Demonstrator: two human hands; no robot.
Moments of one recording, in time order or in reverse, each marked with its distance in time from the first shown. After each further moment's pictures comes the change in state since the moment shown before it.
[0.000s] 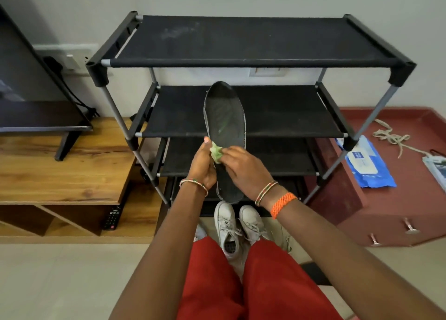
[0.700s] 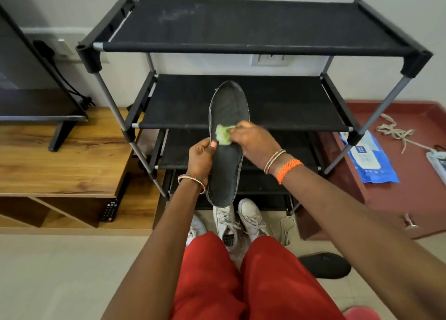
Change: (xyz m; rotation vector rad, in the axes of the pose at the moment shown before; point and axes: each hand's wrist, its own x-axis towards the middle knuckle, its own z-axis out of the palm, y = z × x) left_hand 0.005 -0.016 -0.021 0.301 -0.025 0.192; right_hand 0.034 0.054 -0.001 -0.124 -0.054 -0.155
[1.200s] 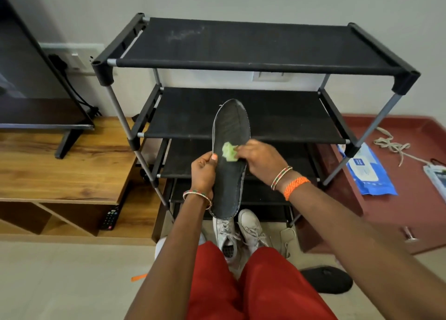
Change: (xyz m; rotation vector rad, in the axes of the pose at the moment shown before) left_hand -0.012 0.000 0.008 -0.040 0.097 0.041; right_hand -0.018 0.004 -0.003 0.052 -0.038 0.061
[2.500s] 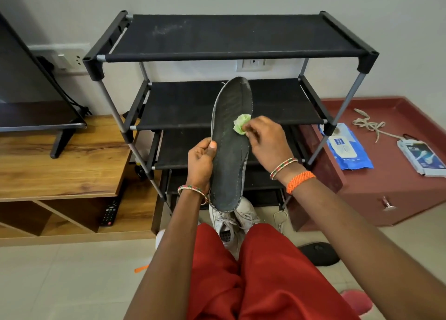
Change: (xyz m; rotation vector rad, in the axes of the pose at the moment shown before) left_hand -0.051 0.028 0.010 0.074 -0.165 0.103; right_hand -0.032 -0.045 -0.053 0.137 0.309 0.422
